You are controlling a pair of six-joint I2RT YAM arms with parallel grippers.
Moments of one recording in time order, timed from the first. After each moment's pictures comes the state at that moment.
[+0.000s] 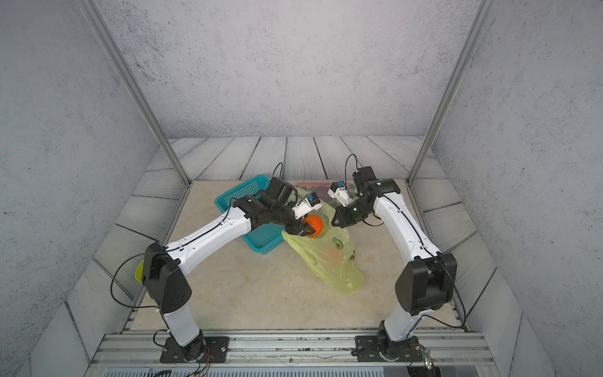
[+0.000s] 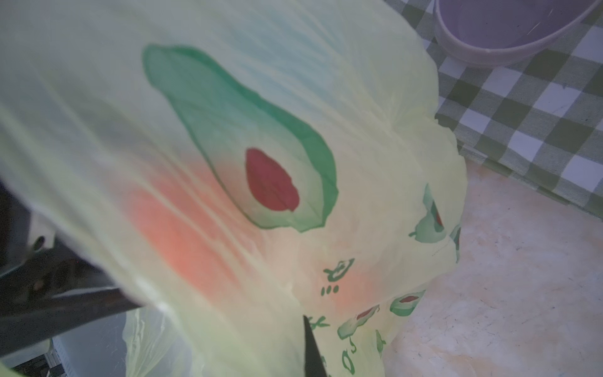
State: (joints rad) left arm -0.75 1.79 1.67 -0.67 0.37 0.37; right arm 0.24 1.65 1.64 -1.23 -0.54 -0.22
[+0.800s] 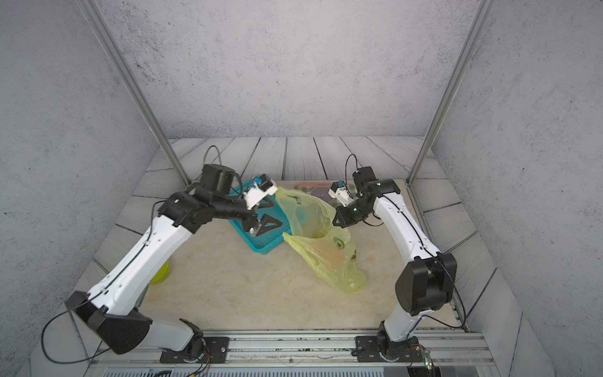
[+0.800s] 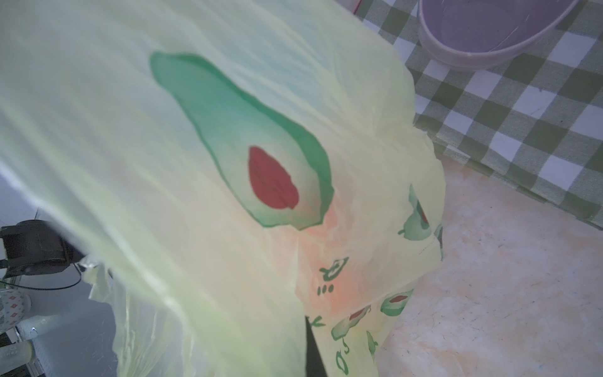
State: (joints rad) left arm -0.46 1.36 1.60 -0.92 0.61 0.37; right arm 0.25 1.65 1.64 -1.22 -0.51 -0.22
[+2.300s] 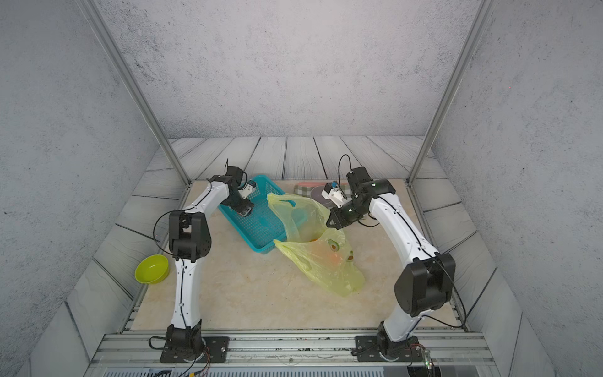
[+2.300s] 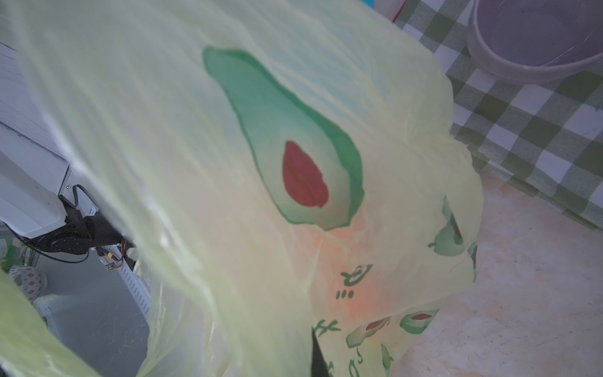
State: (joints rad) left arm -0.17 2.40 2.13 -0.97 -0.03 0.44; right arm 0.29 1.65 1.65 -1.22 -0.55 -0.23
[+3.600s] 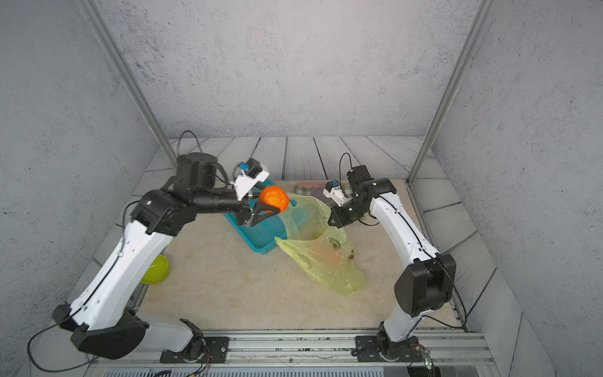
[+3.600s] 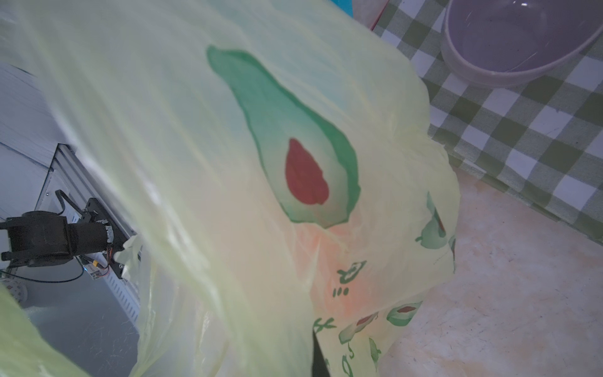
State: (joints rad) left arm -0.64 1.45 1.82 -0.94 0.52 0.30; right arm 0.29 1.65 1.67 -1.23 -0.50 -0.22
